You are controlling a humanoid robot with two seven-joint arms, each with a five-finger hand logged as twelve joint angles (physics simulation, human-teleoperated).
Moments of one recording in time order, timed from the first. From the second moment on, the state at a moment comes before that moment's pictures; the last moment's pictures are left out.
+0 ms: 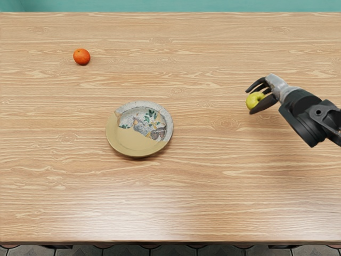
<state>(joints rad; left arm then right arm) -0.04 0.00 -0.04 -0.28 -0.08 -0.04 0.09 0.98 -0.60 0.32 1.37 -0.85 -0.38 -0.61</state>
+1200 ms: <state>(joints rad) -0.04 0.00 -0.04 -0.28 -0.08 -0.04 0.09 0.96 -0.17 0.40 1.41 -0.85 -0.32 -0.61</state>
